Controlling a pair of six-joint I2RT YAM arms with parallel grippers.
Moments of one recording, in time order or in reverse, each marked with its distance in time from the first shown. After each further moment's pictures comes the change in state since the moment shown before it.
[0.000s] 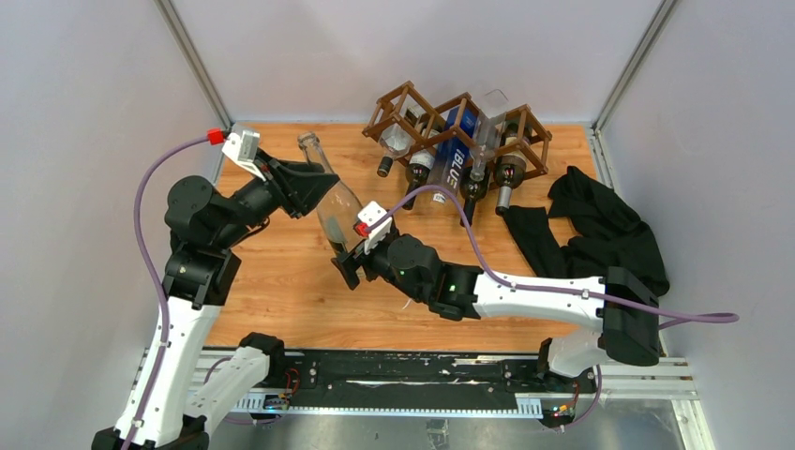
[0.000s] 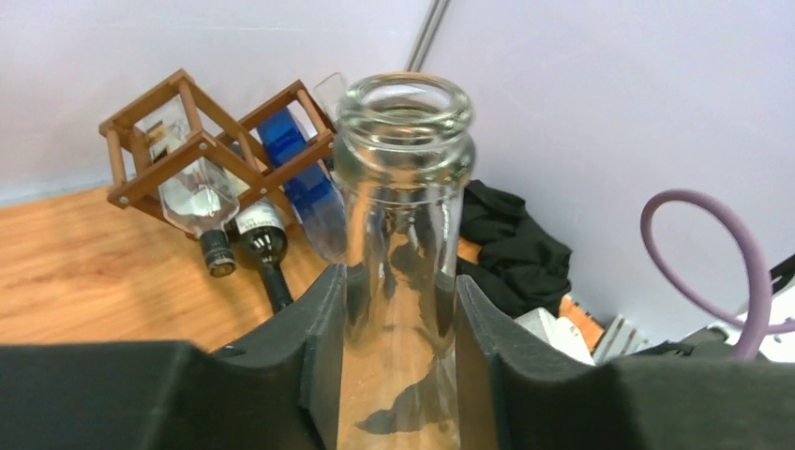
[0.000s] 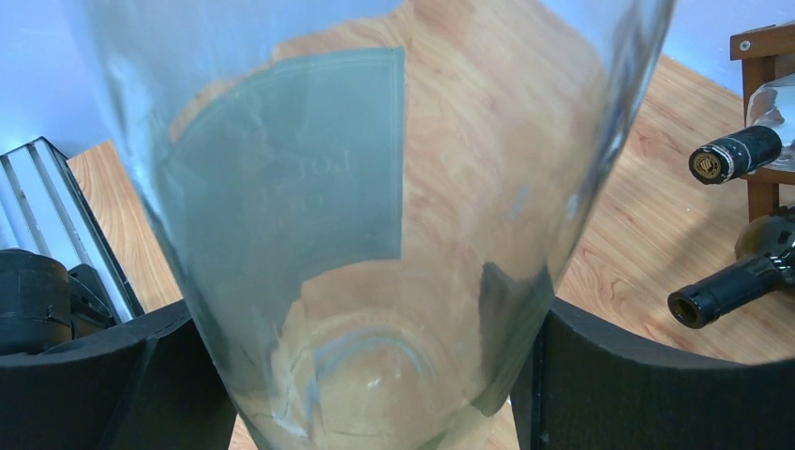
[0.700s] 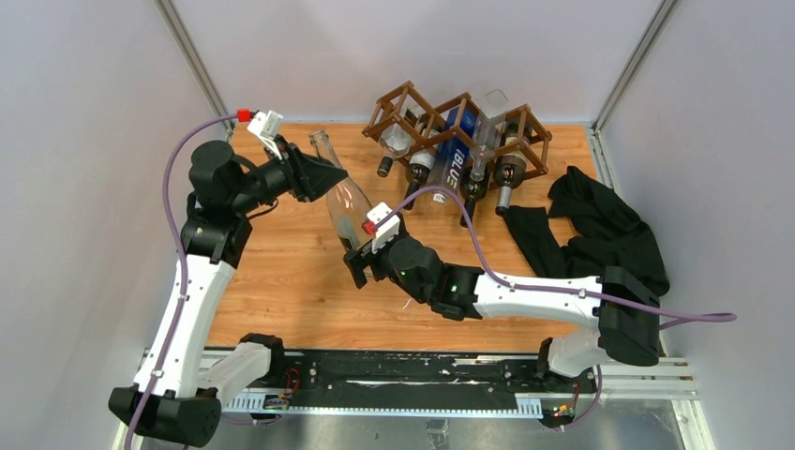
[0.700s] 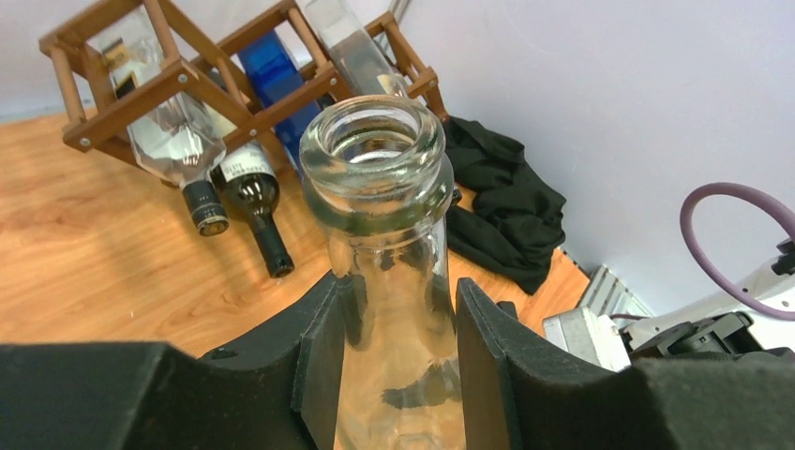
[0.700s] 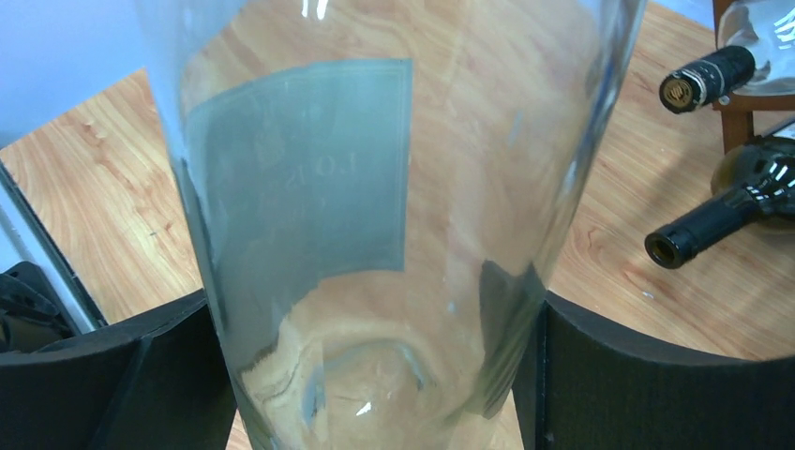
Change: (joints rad) left arm 0.099 0.170 0.035 -0.027 0.163 0.023; right arm -0.014 -0.004 -0.054 -0.016 0.039 0.047
